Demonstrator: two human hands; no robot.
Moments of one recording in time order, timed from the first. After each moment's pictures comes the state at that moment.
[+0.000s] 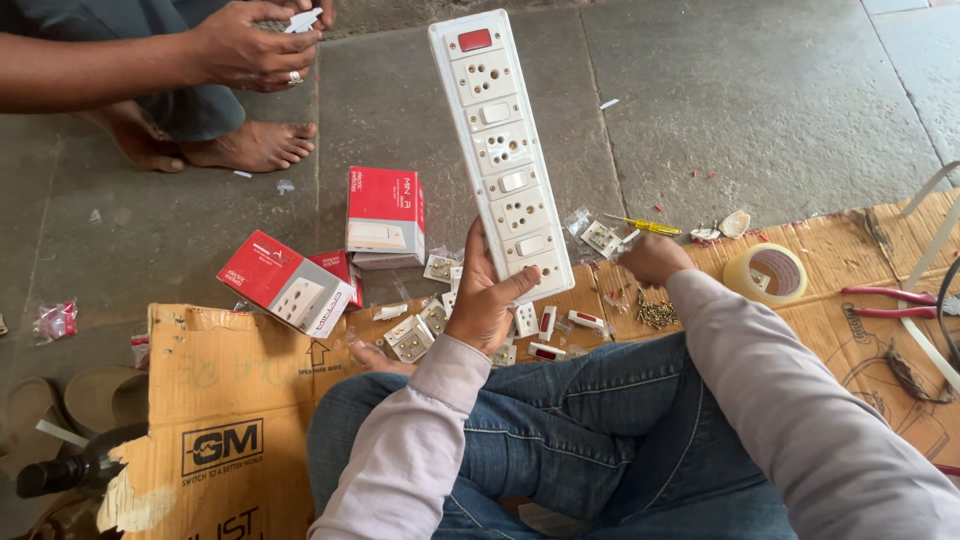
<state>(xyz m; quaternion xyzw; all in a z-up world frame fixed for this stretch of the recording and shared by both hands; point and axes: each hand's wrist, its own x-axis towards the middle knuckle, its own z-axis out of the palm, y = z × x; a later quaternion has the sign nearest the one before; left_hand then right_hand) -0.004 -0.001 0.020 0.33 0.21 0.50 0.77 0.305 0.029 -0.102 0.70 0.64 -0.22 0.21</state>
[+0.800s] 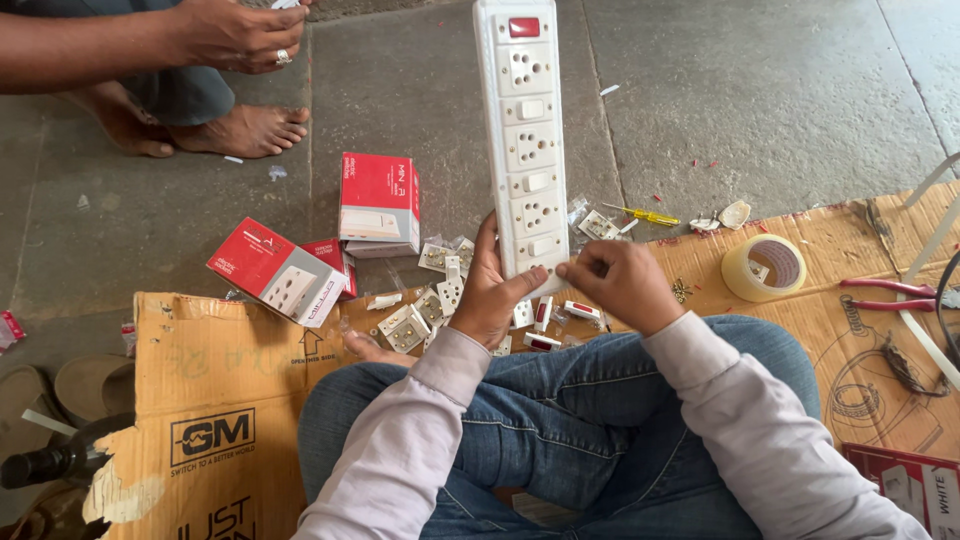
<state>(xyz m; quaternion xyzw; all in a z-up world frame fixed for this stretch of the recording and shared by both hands) 0.005 -0.005 0.005 0.40 0.24 0.47 0.75 0.200 -0.048 0.032 0.69 0.62 -0.27 -0.24</state>
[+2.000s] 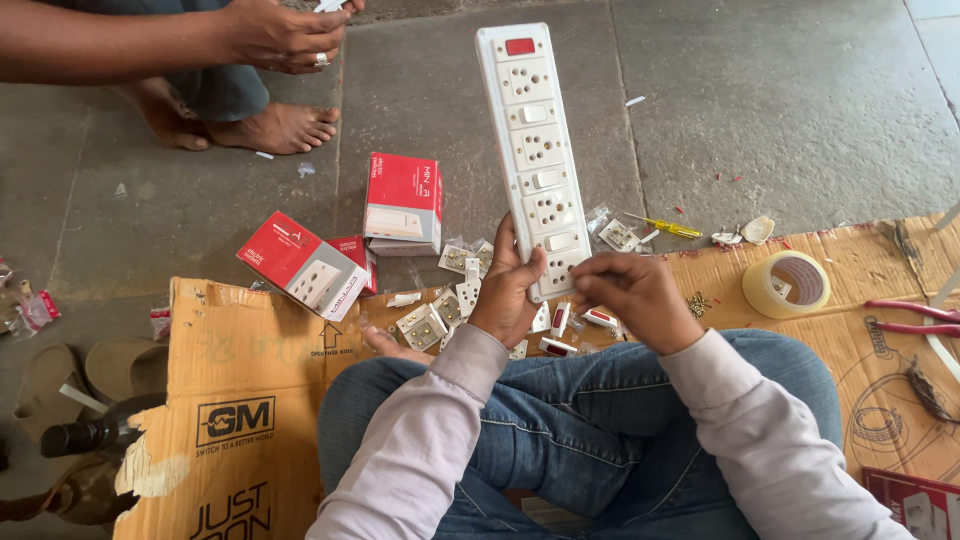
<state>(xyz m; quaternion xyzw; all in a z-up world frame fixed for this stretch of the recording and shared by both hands) 0.006 0.000 0.000 0.29 0.19 0.49 0.80 0.190 -0.055 0.023 0.49 0.47 -0.57 -0.47</state>
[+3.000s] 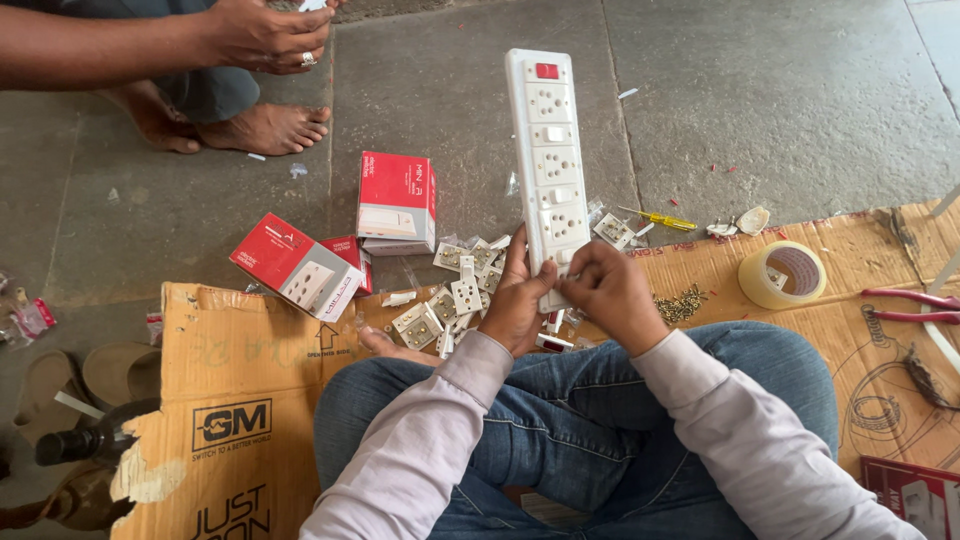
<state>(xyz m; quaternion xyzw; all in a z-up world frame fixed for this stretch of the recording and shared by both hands) 0.021 -0.012 -0.022 0.30 0.25 0.44 0.81 0.173 -0.051 -0.004 0.61 0.53 -0.41 -0.43</state>
